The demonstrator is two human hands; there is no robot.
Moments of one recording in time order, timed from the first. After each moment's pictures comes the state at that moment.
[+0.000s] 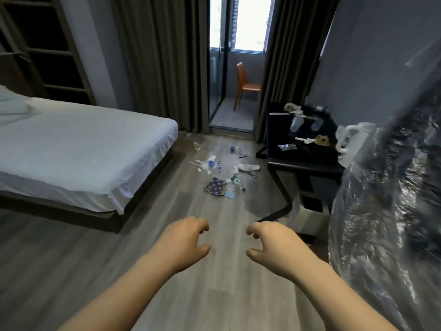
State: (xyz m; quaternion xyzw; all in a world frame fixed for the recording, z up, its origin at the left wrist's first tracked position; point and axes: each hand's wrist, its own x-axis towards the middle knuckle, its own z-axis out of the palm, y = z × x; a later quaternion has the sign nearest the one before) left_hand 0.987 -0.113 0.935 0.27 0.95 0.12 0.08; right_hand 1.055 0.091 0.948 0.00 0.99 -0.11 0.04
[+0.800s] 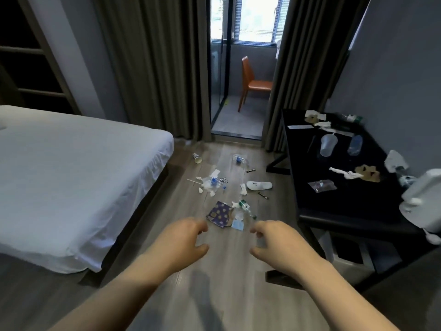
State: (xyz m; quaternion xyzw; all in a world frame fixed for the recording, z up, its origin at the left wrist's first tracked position) left_hand 0.557 -0.029 0.934 0.28 0.95 0.11 0.10; right_hand 0.618 0.187 0.923 0.03 0.99 -0.14 0.06
